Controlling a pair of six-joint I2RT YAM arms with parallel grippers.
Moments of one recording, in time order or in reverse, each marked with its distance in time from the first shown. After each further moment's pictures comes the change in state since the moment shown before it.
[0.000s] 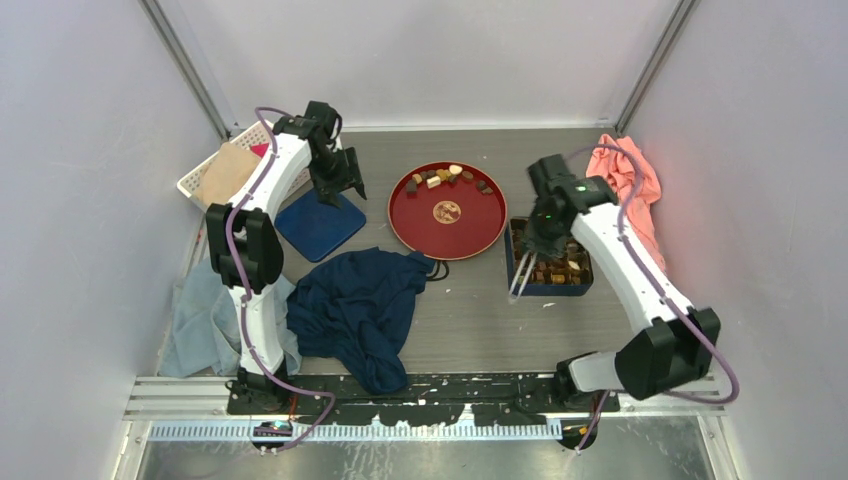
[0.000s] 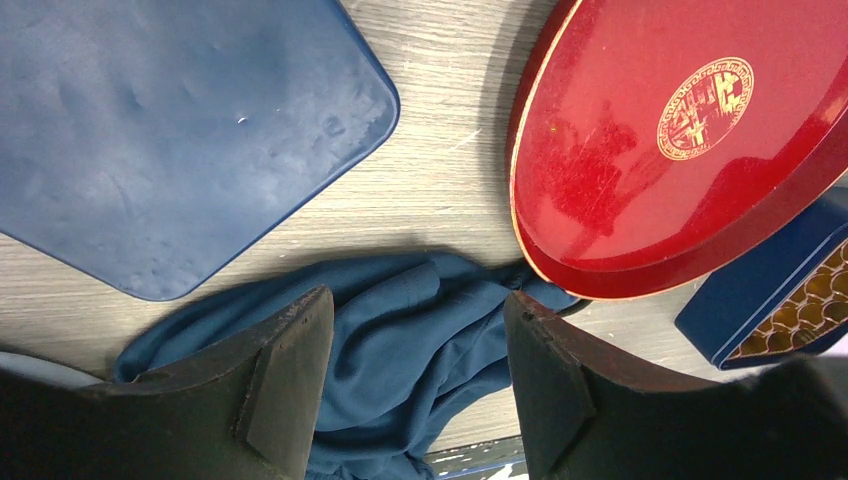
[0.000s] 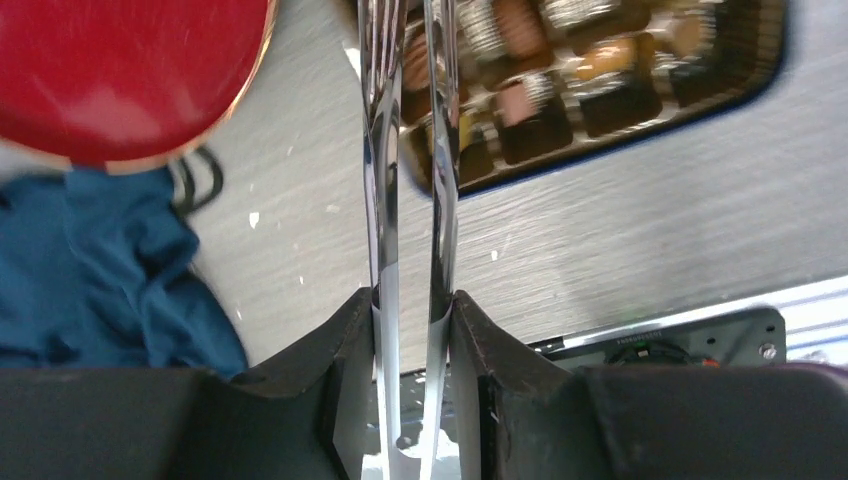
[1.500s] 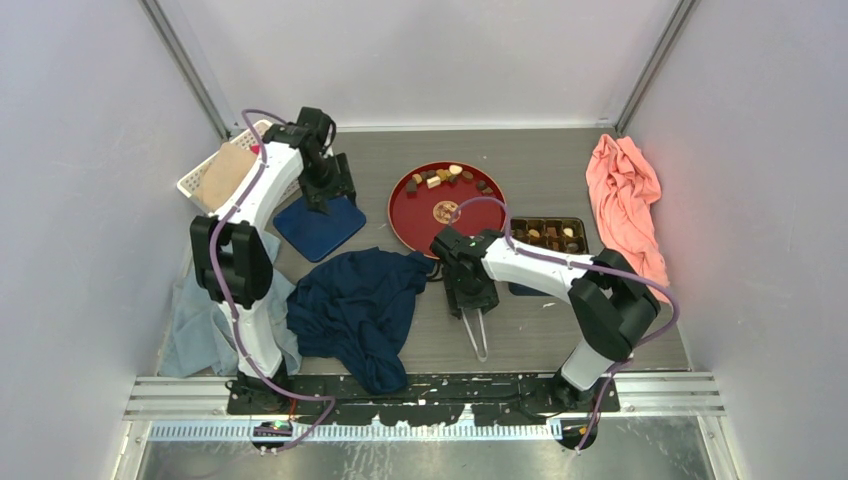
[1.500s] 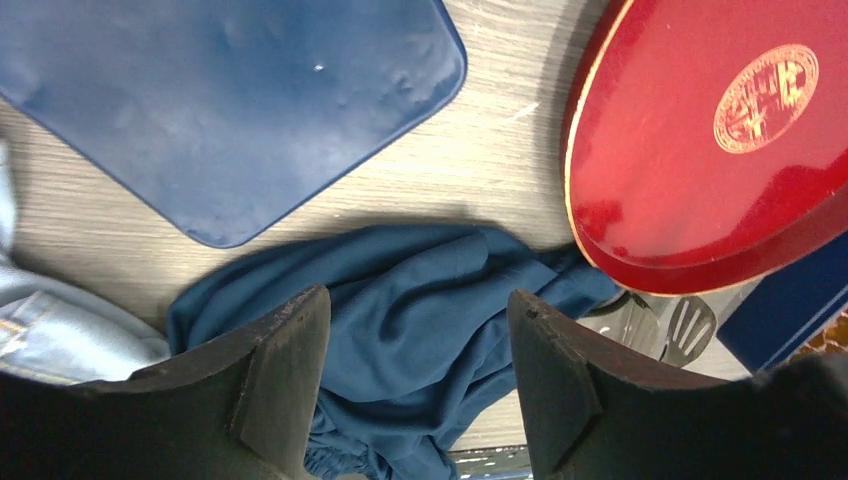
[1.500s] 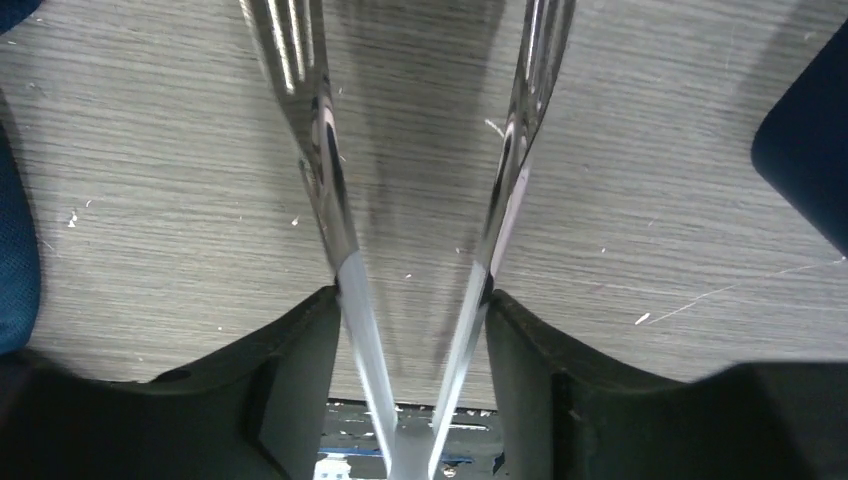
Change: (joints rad) left arm -0.002 -0.151 -0.179 0.040 -0.084 -0.009; right arm 0.587 0.302 -0.281 0.360 -0.034 -0.133
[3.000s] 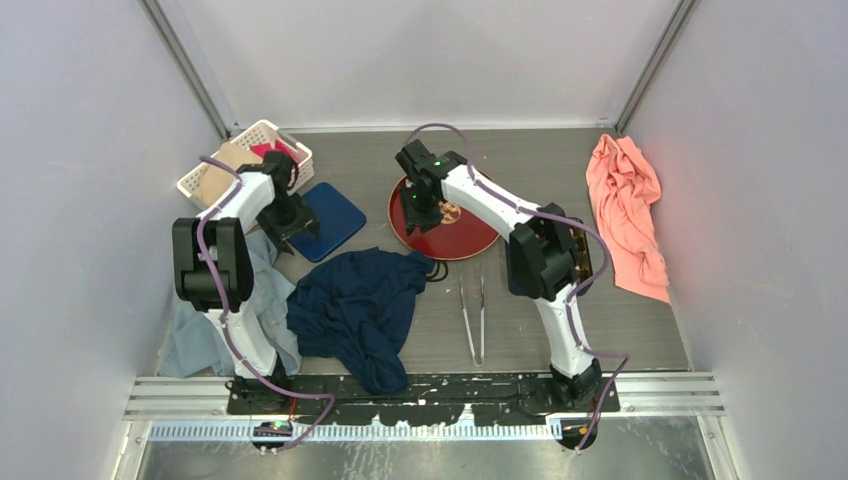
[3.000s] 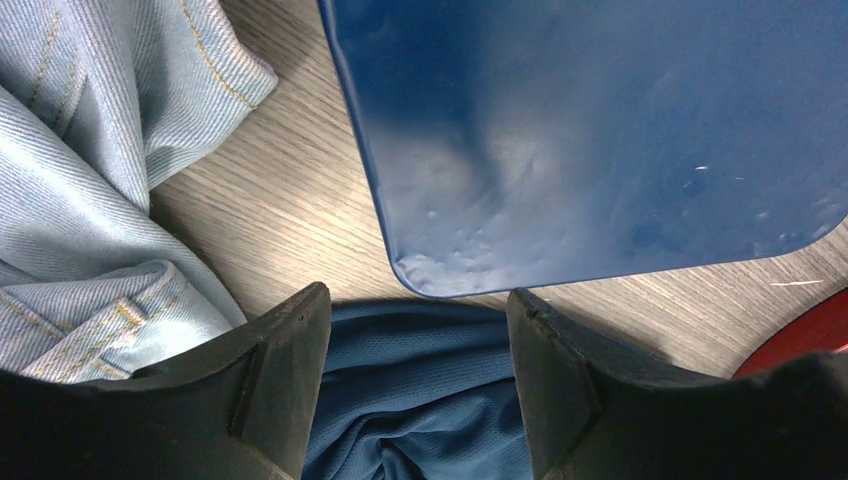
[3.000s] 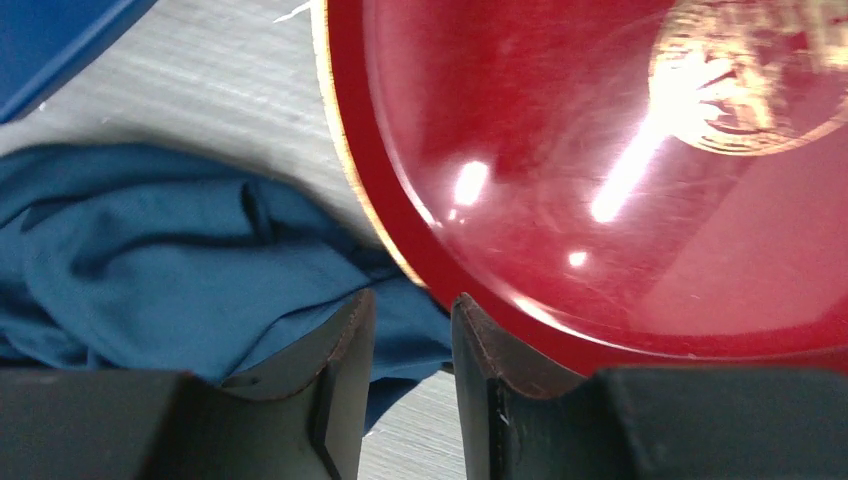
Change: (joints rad) left arm 0.211 -0.055 -0.382 0.143 -0.145 -0.172; right arm -0.155 0.543 0.890 -0.056 -0.140 -0.183
